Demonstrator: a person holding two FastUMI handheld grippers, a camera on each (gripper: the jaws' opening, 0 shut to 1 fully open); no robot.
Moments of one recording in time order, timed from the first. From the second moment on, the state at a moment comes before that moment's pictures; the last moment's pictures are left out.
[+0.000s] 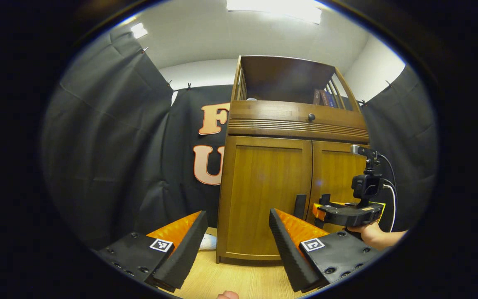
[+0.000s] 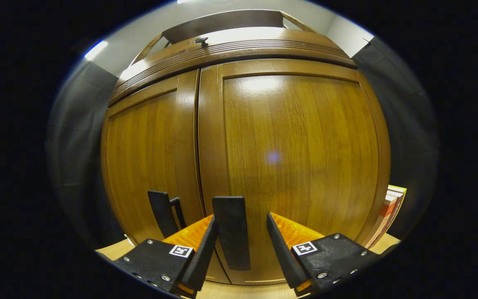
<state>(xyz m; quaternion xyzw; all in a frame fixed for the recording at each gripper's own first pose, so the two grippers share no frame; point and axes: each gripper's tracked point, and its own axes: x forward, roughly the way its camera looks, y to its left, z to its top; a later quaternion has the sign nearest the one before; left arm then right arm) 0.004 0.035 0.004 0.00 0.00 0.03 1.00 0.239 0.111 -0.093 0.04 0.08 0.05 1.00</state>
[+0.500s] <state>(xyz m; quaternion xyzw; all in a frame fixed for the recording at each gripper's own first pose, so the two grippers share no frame) 0.006 0.037 0.000 0.00 0.00 0.03 1.00 0.238 0.125 -0.099 0.04 0.09 0.06 0.99</state>
